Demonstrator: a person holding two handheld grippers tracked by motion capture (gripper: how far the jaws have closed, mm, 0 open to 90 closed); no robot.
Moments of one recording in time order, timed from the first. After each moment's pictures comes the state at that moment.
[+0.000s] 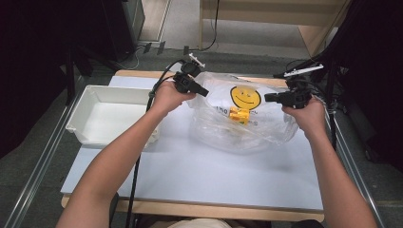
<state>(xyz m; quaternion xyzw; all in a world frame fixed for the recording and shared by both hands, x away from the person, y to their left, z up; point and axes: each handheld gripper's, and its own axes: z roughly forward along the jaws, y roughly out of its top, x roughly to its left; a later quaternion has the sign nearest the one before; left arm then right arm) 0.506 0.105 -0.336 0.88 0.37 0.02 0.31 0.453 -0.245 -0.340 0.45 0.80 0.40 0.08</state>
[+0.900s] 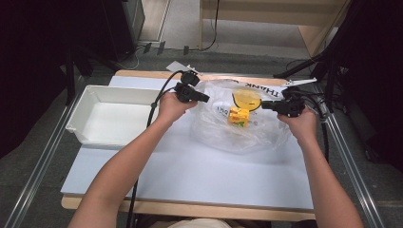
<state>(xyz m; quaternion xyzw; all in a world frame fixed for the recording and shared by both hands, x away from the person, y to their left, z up) 0.502 0.107 -0.376 0.85 0.39 0.03 0.36 0.457 -0.247 -0.388 0.44 0.79 0.42 0.08</state>
